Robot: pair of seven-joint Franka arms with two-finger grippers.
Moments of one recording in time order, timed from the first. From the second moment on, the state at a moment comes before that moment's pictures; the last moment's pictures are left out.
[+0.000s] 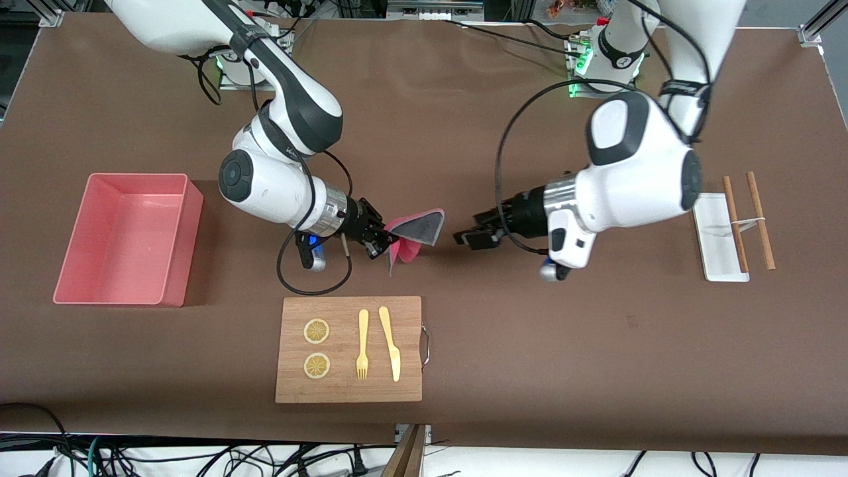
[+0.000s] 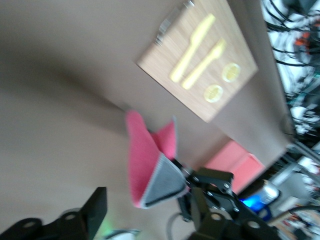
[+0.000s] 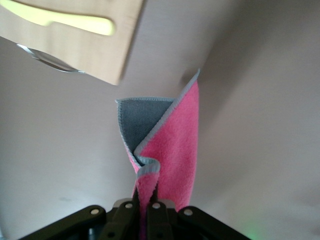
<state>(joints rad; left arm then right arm) -0.20 0.43 -0.20 -1.46 -0.65 1.97 -0.85 0.11 0.59 0.52 -1.55 0.26 2.24 1.48</state>
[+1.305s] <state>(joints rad) -0.02 -0.04 -0.05 -1.77 0.01 1.70 -0.07 0.10 0.61 0.15 -1.76 0.21 2.07 0.71</state>
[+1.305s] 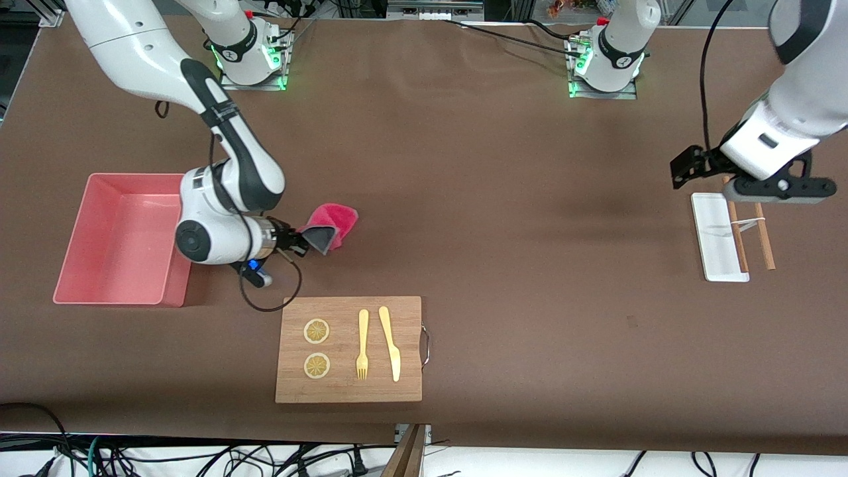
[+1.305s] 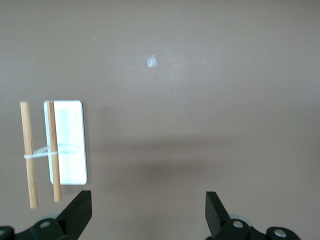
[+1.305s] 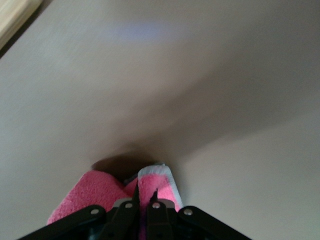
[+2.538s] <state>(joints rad) -0.03 -0.01 -0.02 -1.72 -0.03 1.64 -0.01 0.13 0.65 0.24 -1.73 0.12 2.19 0.75</state>
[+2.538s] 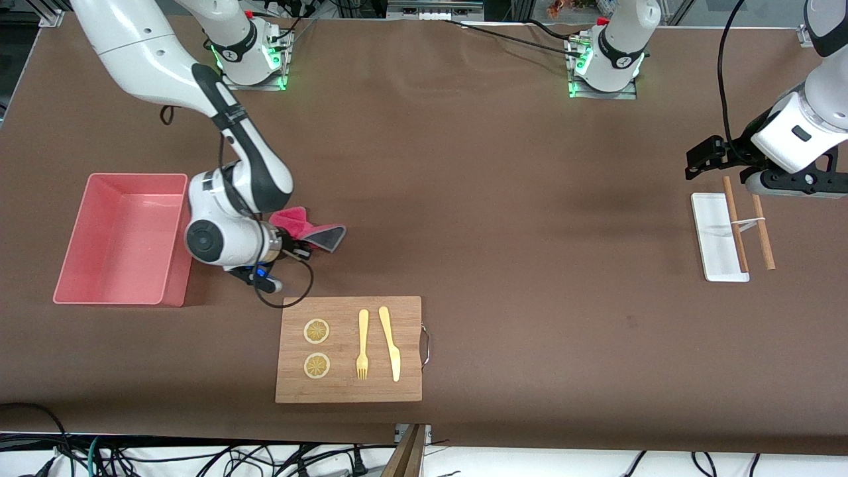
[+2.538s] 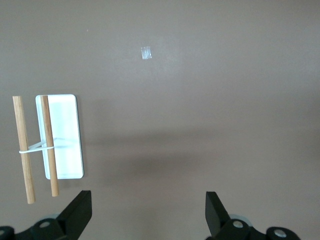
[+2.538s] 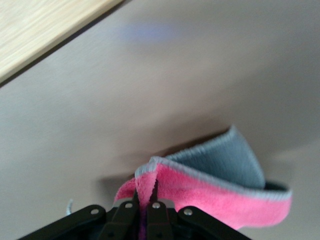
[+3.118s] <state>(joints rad) -0.03 -0.01 -0.02 -1.71 -0.03 1.64 -0.01 0.18 0.67 0.41 -1.73 0.12 2.39 1.12</state>
